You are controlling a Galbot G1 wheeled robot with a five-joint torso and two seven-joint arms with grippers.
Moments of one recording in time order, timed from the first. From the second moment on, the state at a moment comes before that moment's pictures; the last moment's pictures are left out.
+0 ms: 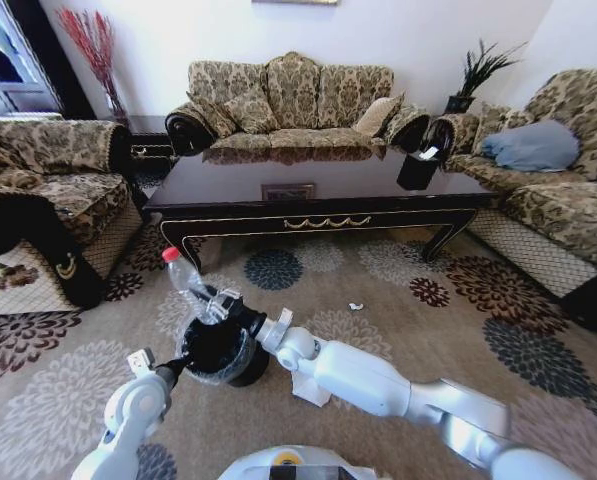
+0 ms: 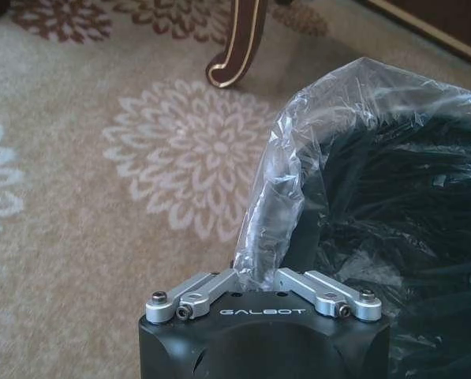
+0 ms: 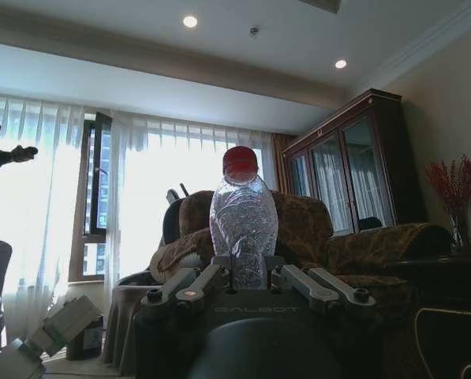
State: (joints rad) left arm 1.46 -1.20 -0.68 -2.09 -1.13 0.65 -0.62; right arm -0.48 1.22 -0.71 1.53 0.75 0.49 -0.20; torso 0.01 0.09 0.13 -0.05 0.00
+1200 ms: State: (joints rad) left arm 1.54 -1.19 -0.78 -2.23 -1.15 0.63 -0.64; right arm -0.61 1.00 -0.49 1.53 0.62 0.52 -0.22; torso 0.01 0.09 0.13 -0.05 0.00
